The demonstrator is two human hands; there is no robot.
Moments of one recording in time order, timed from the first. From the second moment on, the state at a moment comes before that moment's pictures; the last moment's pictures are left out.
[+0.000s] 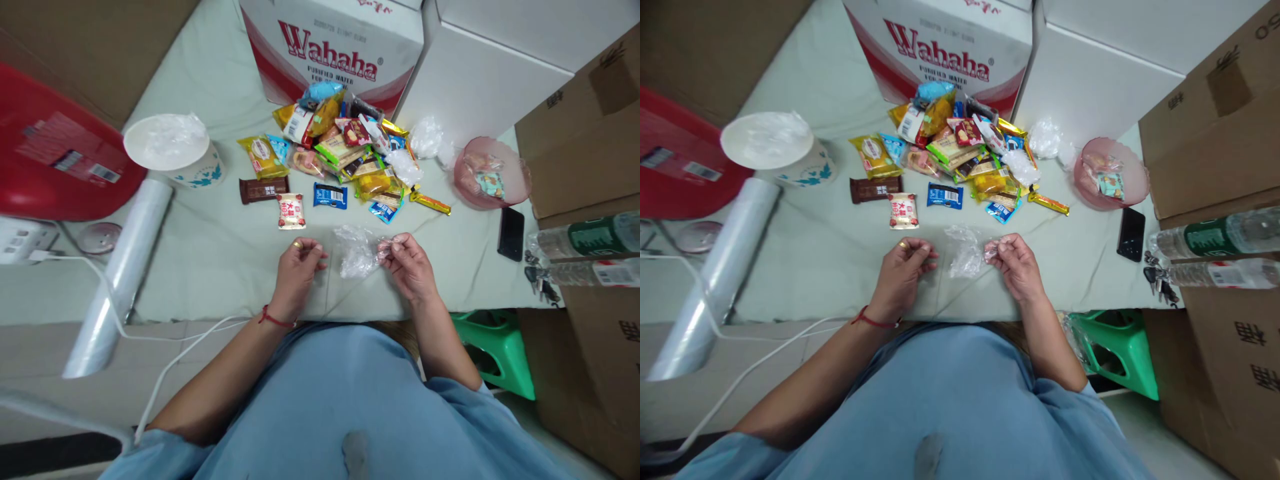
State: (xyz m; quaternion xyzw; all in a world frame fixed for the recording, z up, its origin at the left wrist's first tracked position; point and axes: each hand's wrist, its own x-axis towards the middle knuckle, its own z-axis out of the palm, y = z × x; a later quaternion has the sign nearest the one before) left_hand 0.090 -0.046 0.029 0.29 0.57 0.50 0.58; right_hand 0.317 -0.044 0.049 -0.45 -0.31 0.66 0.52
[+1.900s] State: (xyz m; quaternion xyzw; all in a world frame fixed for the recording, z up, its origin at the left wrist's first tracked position) left_hand 0.096 -0.017 0.013 0.81 0.39 0.27 0.35; right_hand 0.344 -0.074 0.021 -0.58 -0.35 0.54 0.50
